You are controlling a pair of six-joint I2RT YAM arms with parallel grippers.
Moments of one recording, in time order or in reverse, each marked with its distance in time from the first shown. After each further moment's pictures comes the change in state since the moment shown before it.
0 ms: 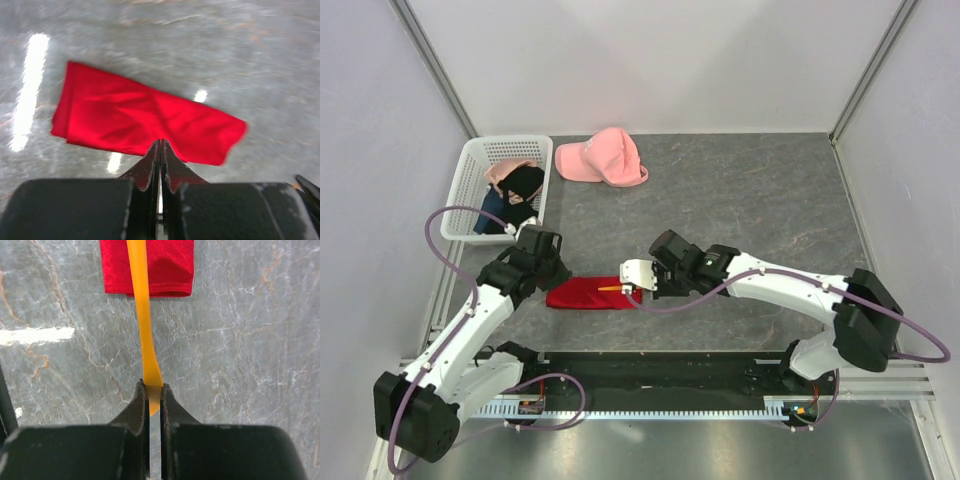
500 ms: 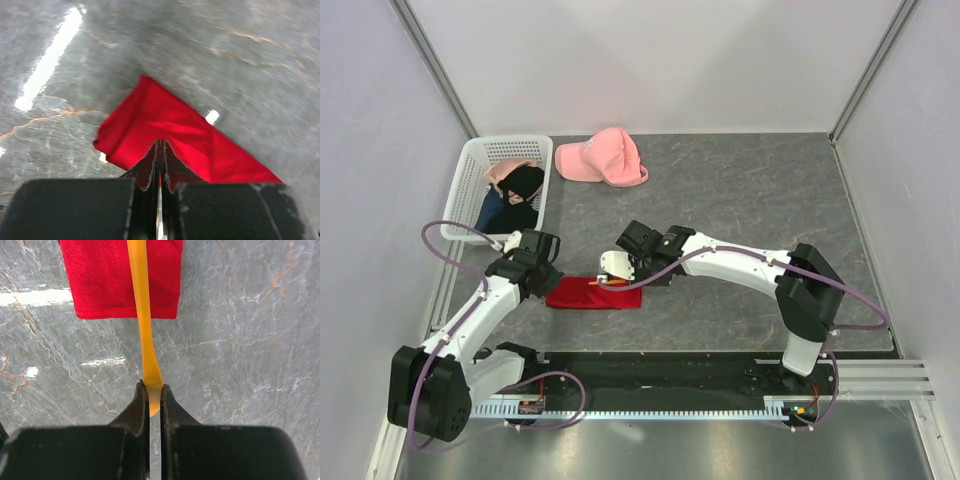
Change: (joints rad) left arm 0.093 0.127 -0.087 0.034 -0.132 -0.157; right arm 0.010 0.327 0.330 -0.205 0.083 0.026
